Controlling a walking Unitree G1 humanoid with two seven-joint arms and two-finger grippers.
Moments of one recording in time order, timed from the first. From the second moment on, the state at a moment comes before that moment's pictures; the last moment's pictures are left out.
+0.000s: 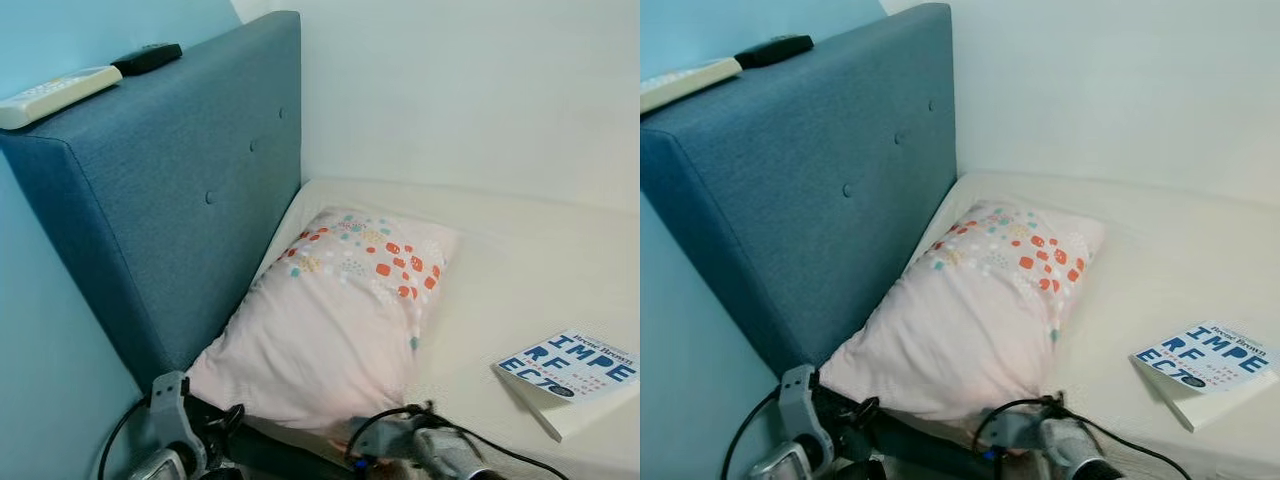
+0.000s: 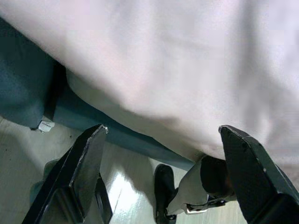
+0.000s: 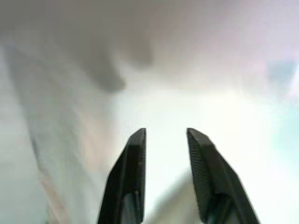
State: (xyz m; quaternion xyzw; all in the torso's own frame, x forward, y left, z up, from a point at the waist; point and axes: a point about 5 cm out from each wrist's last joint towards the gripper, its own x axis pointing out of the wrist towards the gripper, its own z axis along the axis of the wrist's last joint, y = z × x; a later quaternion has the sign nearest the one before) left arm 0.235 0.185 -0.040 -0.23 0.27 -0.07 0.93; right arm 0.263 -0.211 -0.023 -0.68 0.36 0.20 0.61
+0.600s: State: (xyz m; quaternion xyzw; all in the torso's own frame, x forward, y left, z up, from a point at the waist) left arm 0.238 0.174 -0.040 -0.24 0.26 -0.08 0.93; right arm 0.290 -0.195 -0.001 0.03 0.33 0.00 0.94
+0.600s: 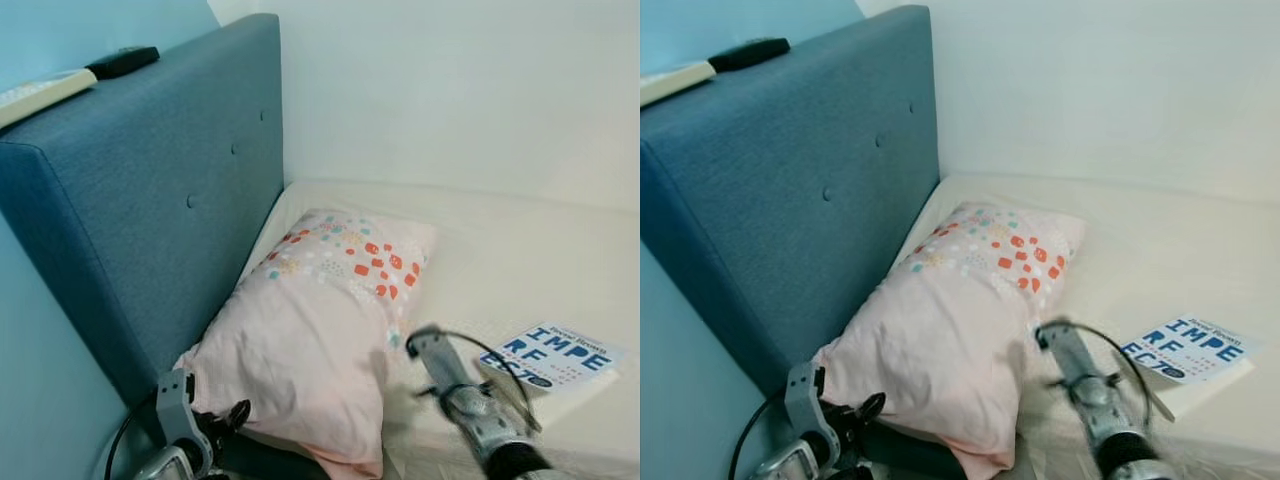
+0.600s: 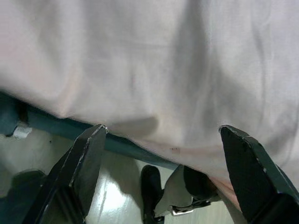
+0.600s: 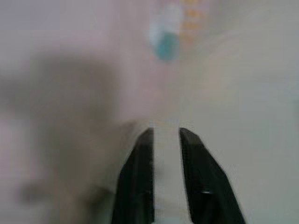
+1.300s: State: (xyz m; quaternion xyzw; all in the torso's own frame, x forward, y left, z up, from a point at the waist) left arm 0.230 0.183 -0.043 -0.23 0.27 -0.09 0.93; right arm 0.221 -0.134 -0.049 0.41 0.40 0.10 0.81
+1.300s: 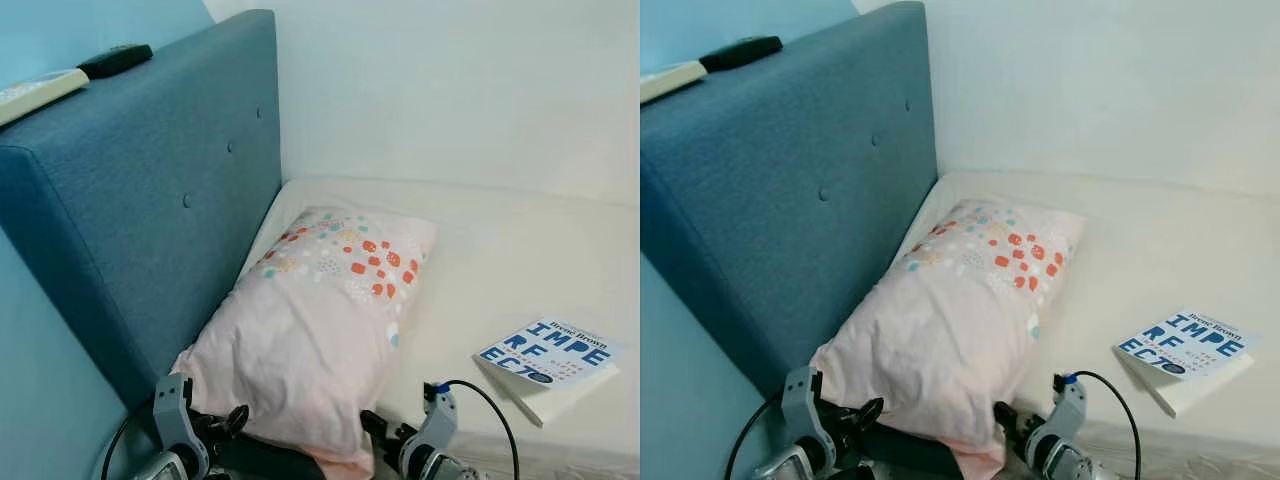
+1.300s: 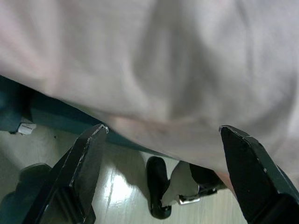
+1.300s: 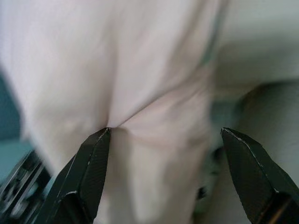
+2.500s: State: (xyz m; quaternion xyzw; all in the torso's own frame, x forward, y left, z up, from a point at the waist) left arm 0.224 0.190 -0.043 -0.22 0.27 -0.11 0.93; right arm 0.273 -0.180 -0.014 0.28 0.23 0.03 0.93
